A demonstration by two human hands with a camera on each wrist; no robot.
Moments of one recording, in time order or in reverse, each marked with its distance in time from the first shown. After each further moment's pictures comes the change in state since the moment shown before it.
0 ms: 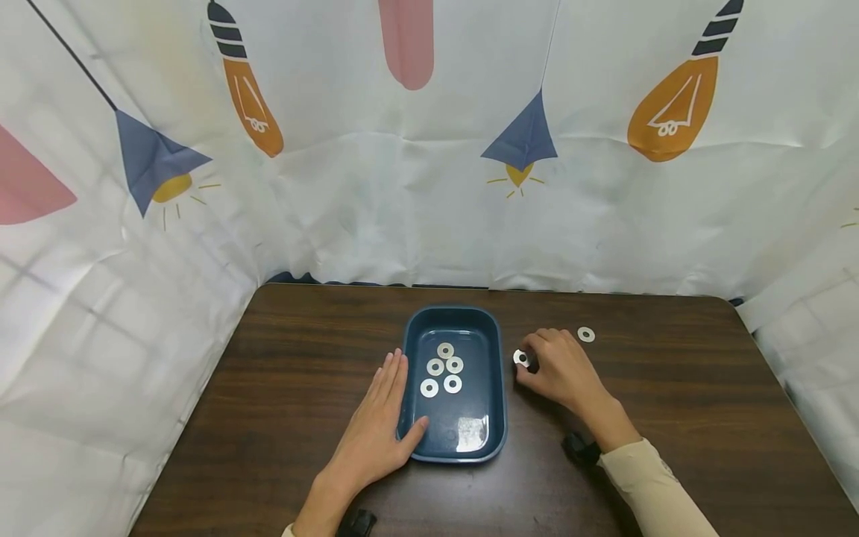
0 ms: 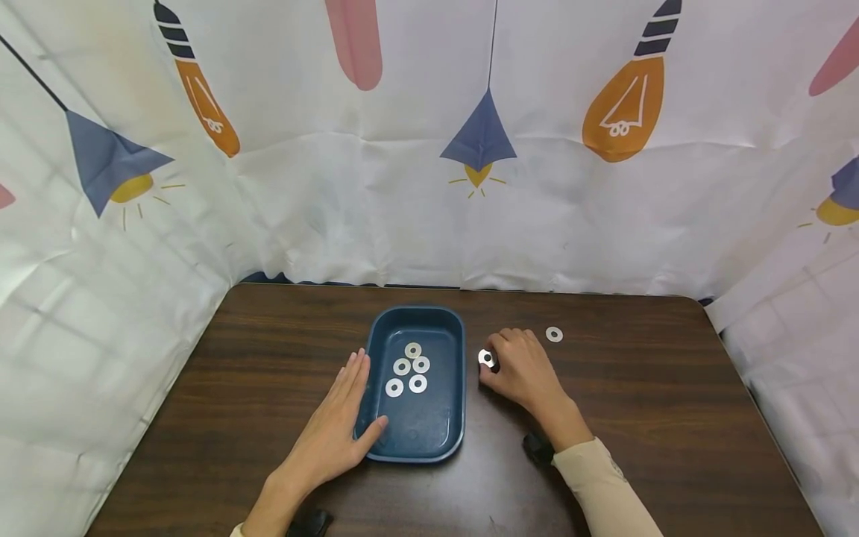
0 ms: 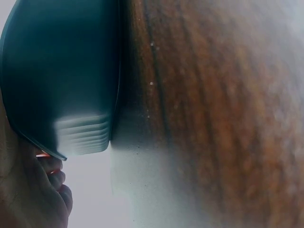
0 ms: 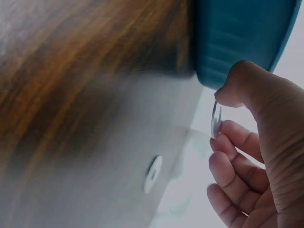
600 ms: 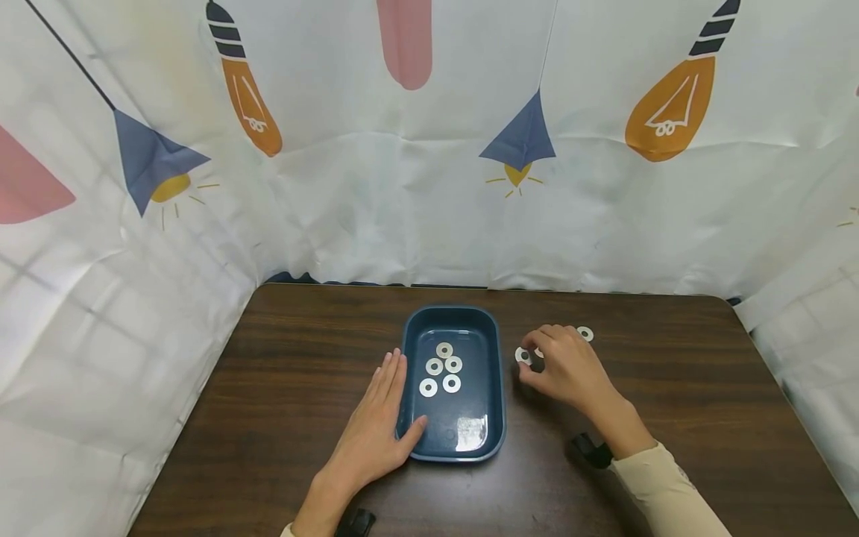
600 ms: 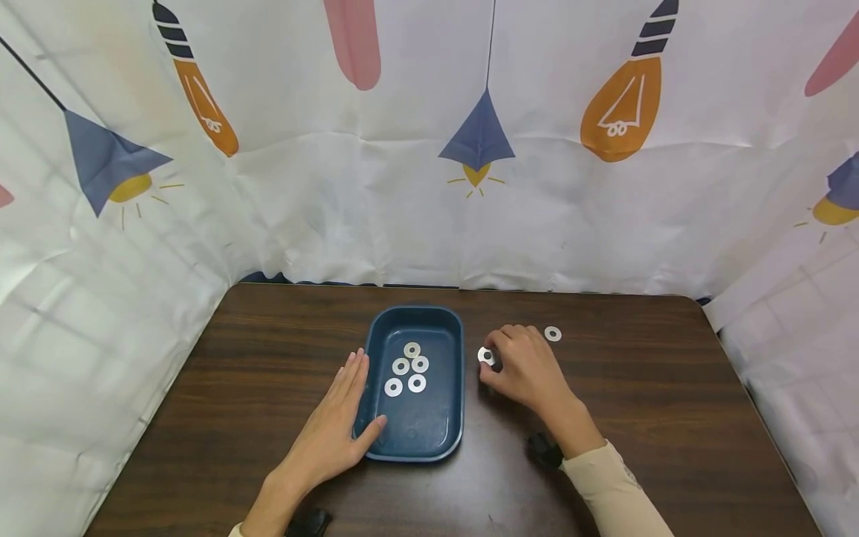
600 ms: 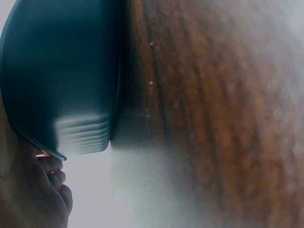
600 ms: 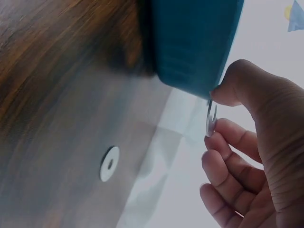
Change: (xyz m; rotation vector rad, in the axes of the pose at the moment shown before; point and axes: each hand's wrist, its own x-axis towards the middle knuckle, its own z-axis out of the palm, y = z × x) left_hand 0.000 0.000 0.001 0.011 0.000 -0.006; right_hand 0.001 -0.008 -0.027 0.033 0.073 -0.052
